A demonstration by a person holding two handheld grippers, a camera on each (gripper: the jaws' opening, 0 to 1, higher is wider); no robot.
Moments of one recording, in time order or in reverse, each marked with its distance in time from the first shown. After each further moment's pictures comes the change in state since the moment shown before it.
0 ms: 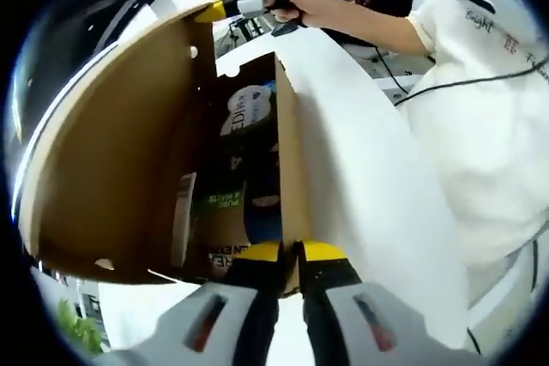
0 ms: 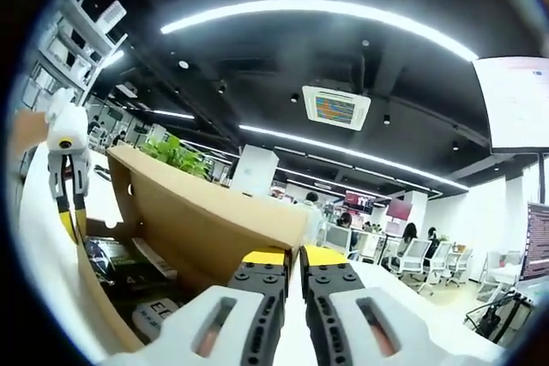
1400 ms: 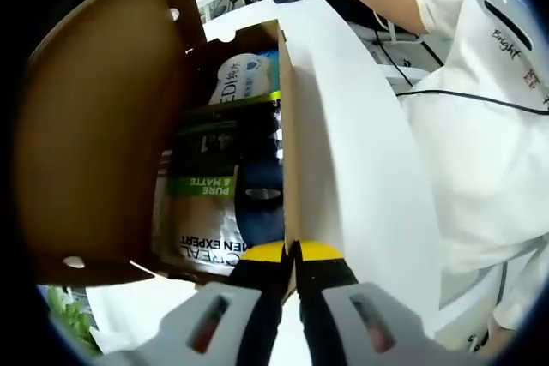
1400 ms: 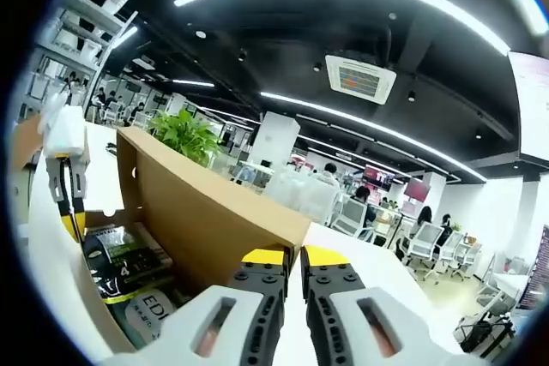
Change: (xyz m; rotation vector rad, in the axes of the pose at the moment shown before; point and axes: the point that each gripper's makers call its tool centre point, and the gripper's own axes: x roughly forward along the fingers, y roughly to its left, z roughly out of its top) left arm 0.006 -0.008 -0.006 -0.100 0.178 -0.078; right arm 0.035 -0.008 0.009 -0.042 0.184 0.129
